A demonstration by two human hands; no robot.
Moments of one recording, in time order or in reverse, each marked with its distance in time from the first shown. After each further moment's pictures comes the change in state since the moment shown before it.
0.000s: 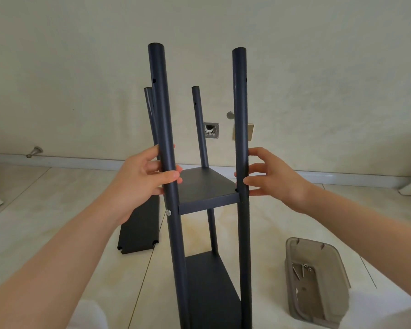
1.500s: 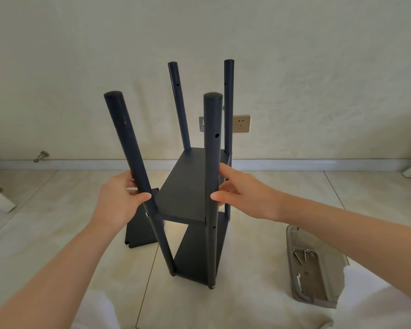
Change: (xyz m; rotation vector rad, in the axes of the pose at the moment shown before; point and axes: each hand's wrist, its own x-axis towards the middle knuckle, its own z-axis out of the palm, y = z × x) left_hand -0.033 -0.019 0.000 0.589 0.307 -0.233; right_hand -0.034 -0.006 0.041 -0.379 -0.234 -0.145
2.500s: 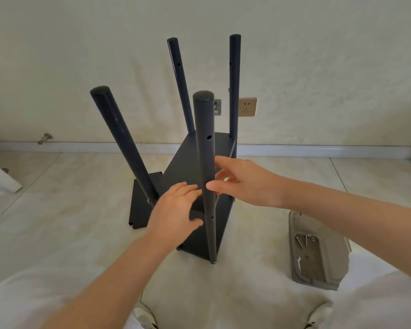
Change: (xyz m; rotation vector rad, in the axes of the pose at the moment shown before) left_hand -0.035 -0.023 0.094 0.457 -0.225 0.458; right_hand -0.006 -0.016 0.008 -0.127 -0.053 -0.010
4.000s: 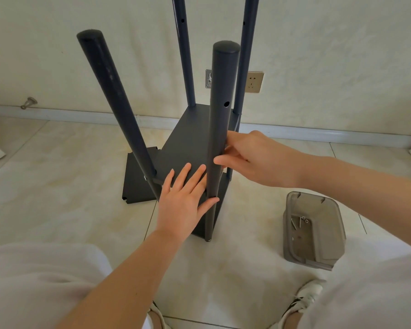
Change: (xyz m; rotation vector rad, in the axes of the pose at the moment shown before) left_hand -0.009 -0.012 0.073 0.214 0.439 0.174; right_hand 0.008 0.004 0.002 -0.226 0.002 -0.100
